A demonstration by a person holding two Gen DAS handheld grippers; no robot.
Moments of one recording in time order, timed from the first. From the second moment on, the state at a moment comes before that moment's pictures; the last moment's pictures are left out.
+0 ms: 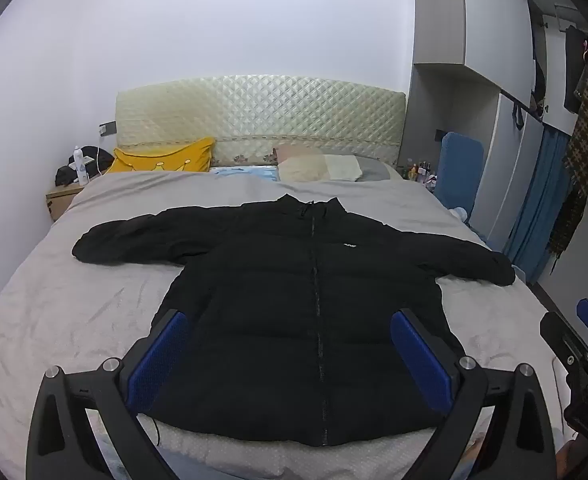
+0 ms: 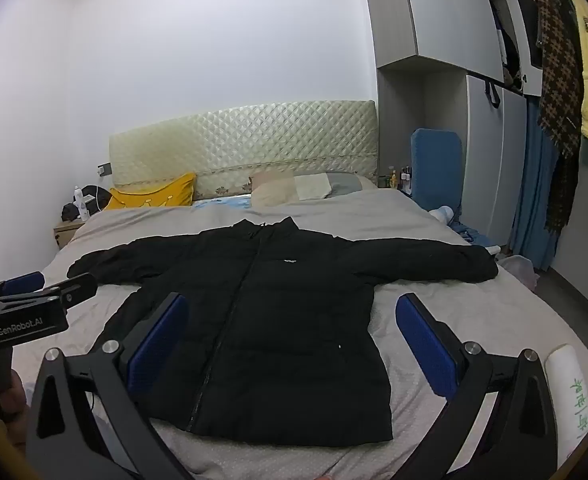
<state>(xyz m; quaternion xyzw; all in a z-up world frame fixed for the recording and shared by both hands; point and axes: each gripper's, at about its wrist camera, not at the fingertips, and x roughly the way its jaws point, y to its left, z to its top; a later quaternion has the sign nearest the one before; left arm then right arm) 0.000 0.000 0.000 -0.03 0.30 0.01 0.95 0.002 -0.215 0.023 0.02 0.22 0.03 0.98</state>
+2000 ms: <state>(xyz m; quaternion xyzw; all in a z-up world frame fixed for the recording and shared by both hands) 0.009 -0.010 -0.010 -0.03 0.33 0.00 0.94 0.011 -0.218 -0.001 0.02 0.25 0.03 0.97</state>
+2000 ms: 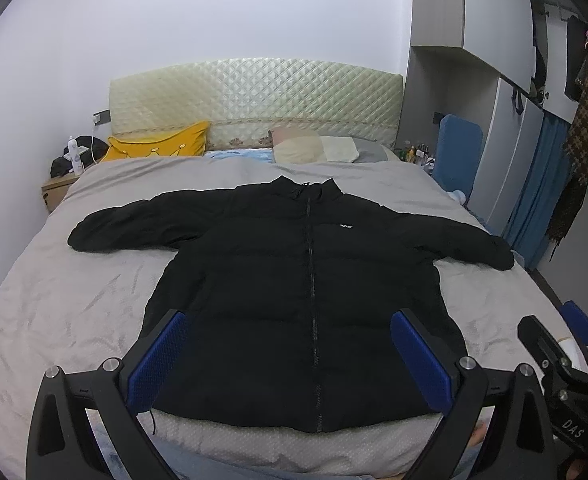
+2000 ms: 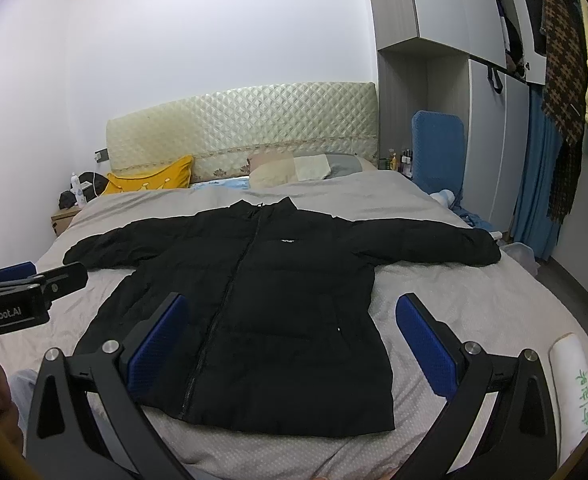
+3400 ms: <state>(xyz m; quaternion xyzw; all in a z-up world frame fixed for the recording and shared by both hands) 0.003 0.013 -0.012 -0.04 0.34 0.01 0.94 0.009 -0.213 0.004 0.02 0.26 0.00 0.97</state>
